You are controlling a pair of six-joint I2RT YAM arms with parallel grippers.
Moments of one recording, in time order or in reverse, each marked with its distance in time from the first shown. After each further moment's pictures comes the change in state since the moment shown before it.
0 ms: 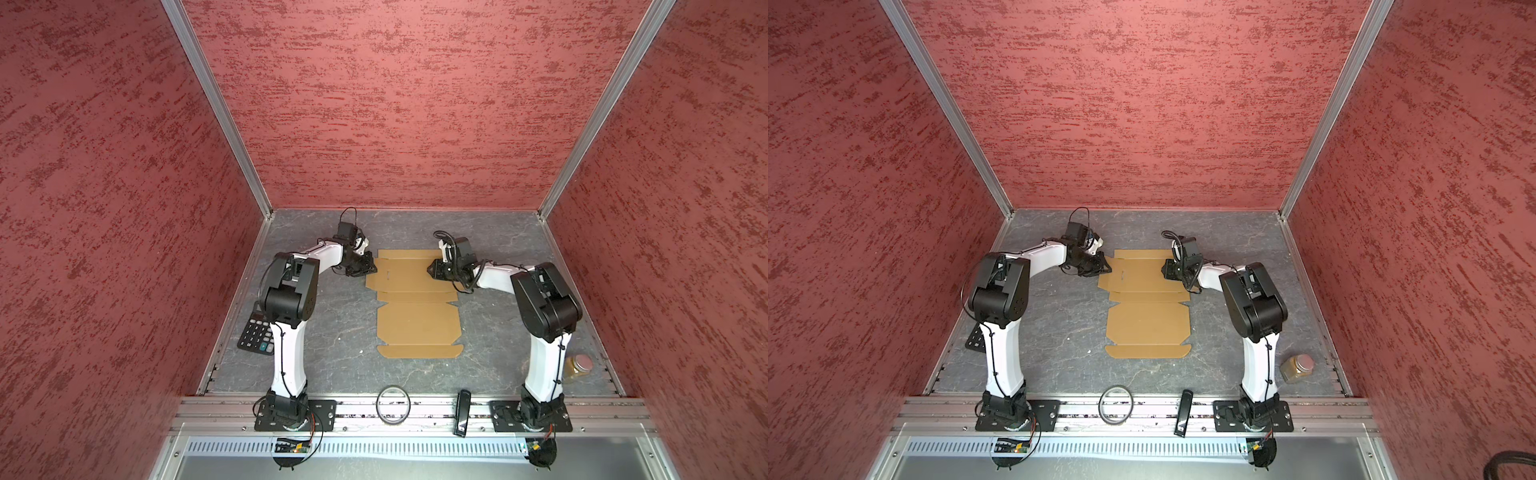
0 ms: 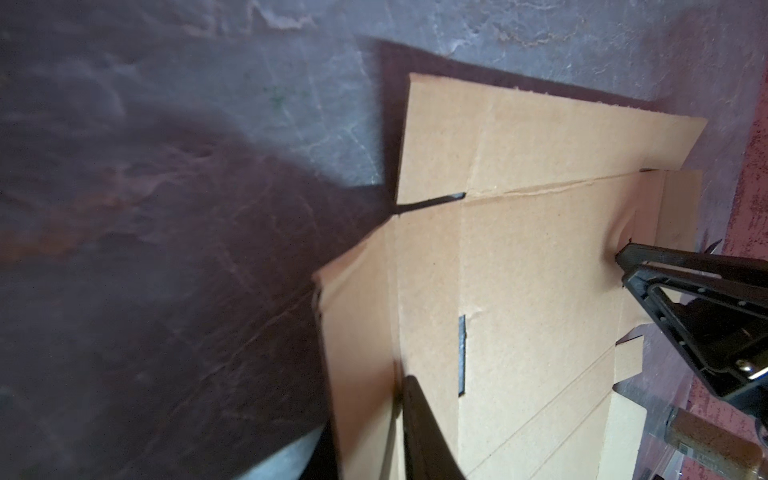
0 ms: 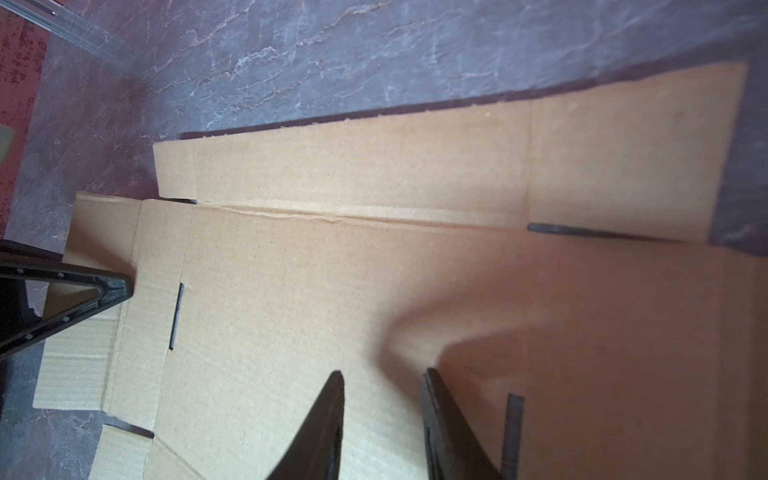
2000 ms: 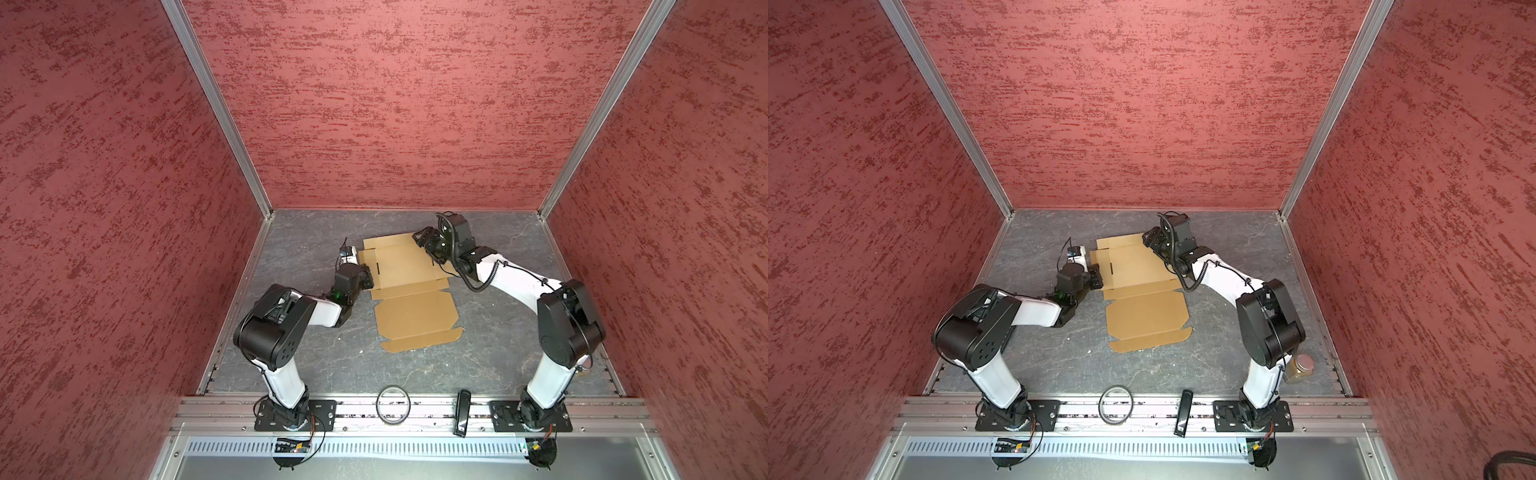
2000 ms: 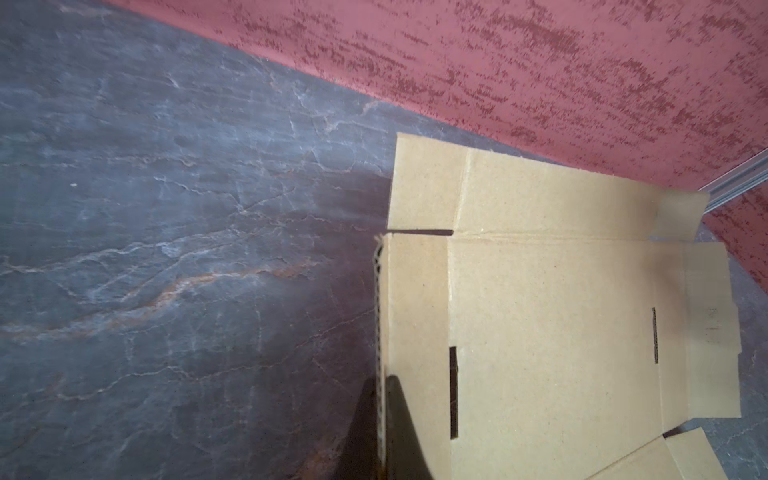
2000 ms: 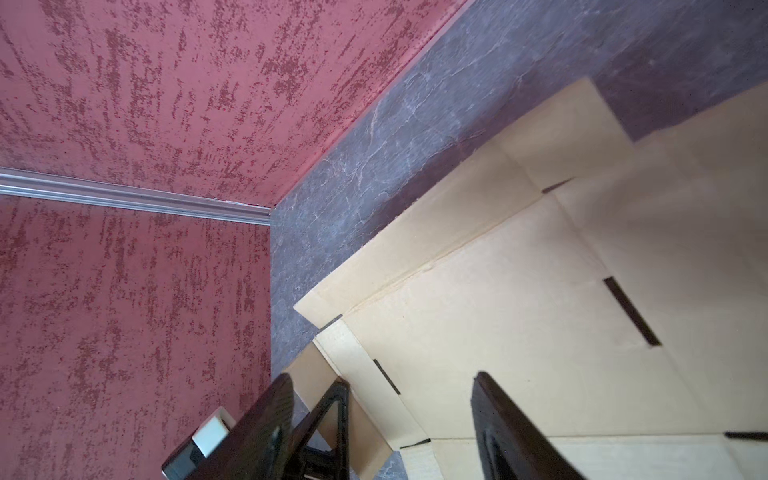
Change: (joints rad) left arm -0.199 -0.368 -0.815 1.201 -0.677 -0.130; right arm 0.125 -0.214 0.136 -0.045 0.129 0.634
